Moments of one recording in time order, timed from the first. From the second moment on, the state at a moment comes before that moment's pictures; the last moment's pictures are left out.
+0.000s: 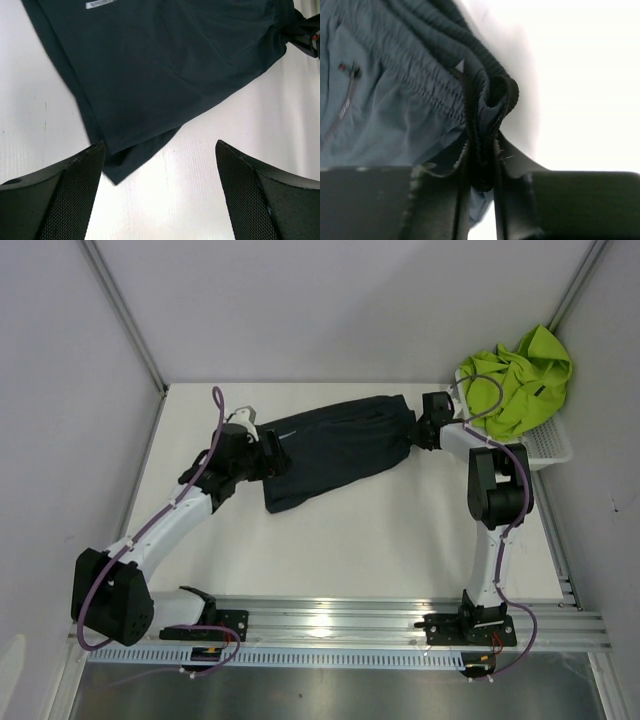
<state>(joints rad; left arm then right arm) -0.37 1.27 0.93 -0.26 0.03 -0.49 0.13 2.13 1.51 -0.17 0.12 0.73</state>
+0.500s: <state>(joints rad) -0.42 1.26 0.88 -0.24 0.05 -0.49 0.51 1.72 1.12 -0.41 0.10 0.66</state>
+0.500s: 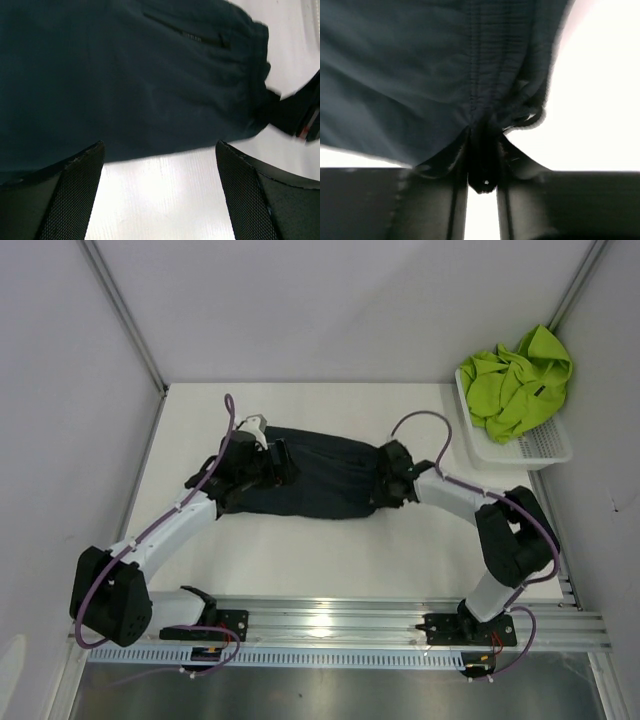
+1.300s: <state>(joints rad) -0.60 1.59 1.06 -0.10 0.16 -0.47 0.26 1.42 0.85 -0.40 -0.30 0.65</state>
